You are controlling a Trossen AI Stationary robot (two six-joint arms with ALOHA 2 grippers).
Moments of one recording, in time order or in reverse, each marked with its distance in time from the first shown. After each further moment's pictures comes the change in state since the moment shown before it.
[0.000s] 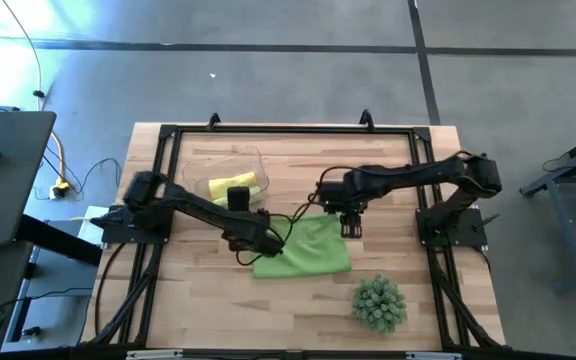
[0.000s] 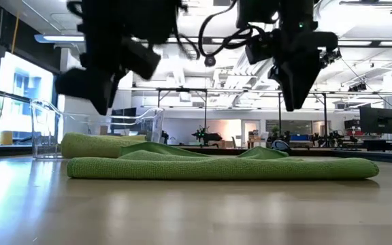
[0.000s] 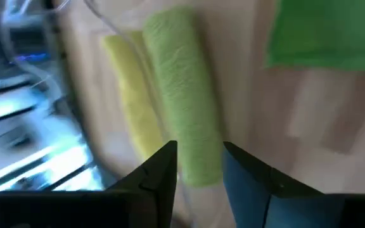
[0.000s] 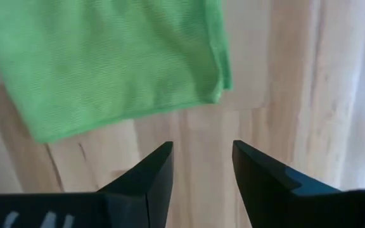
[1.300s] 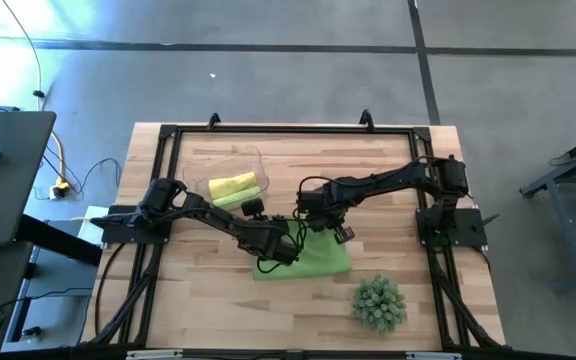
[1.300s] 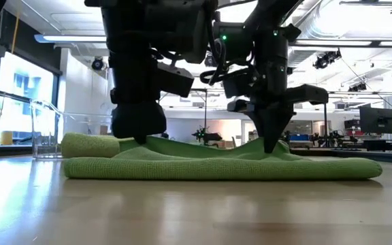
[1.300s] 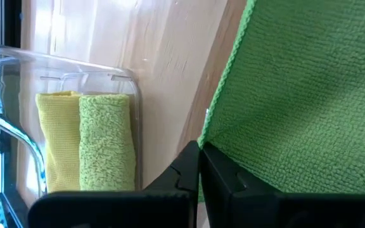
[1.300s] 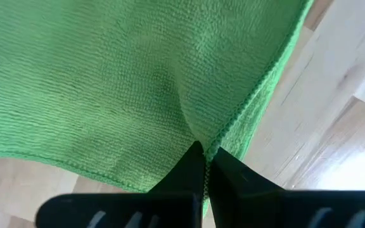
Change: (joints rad) left arm -0.005 0.162 0.053 0.325 -0.034 -0.188; right arm -0.026 0.245 0.000 0.252 -0.020 -0.552
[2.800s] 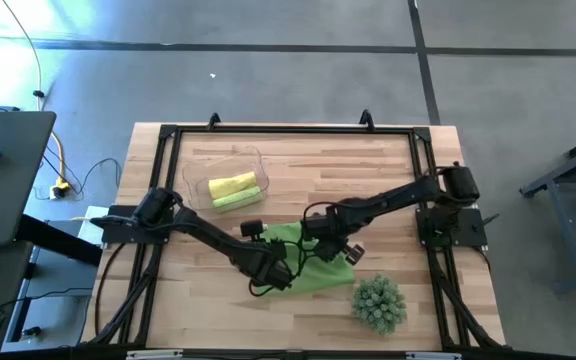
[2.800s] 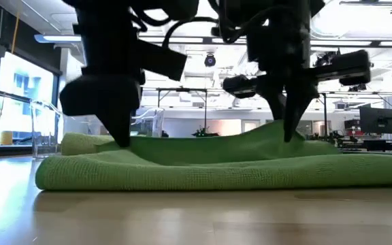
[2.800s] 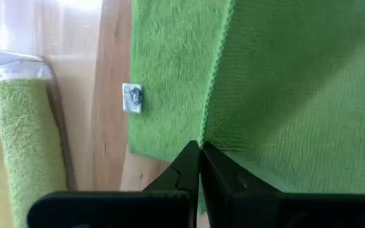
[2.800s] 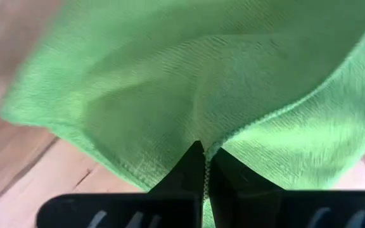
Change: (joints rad) left arm -0.149 0.001 0.048 -0.007 0.169 -0.021; right arm 0.187 -0.048 -0.001 0.029 -0.109 -0.199
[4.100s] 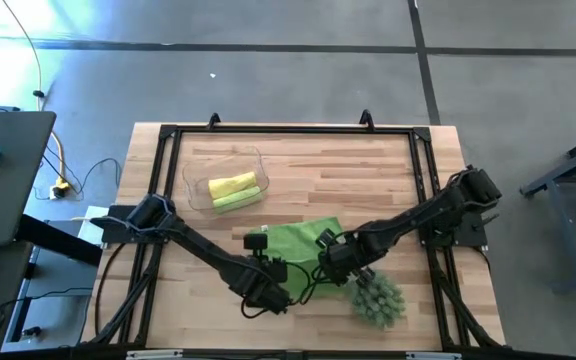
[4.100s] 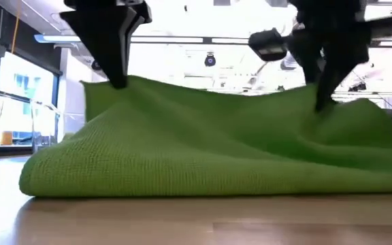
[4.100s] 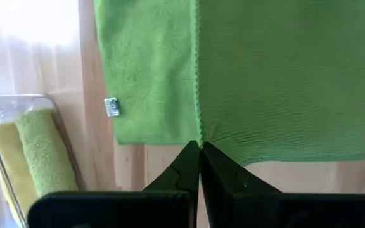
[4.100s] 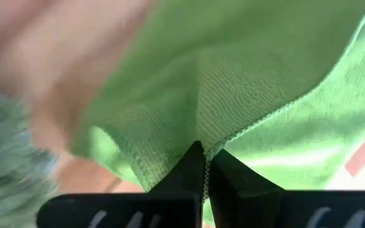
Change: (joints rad) left arm -0.119 -0.005 0.275 -0.211 0.053 0.091; right arm 0.251 -0.128 -0.038 0.040 0.153 0.256
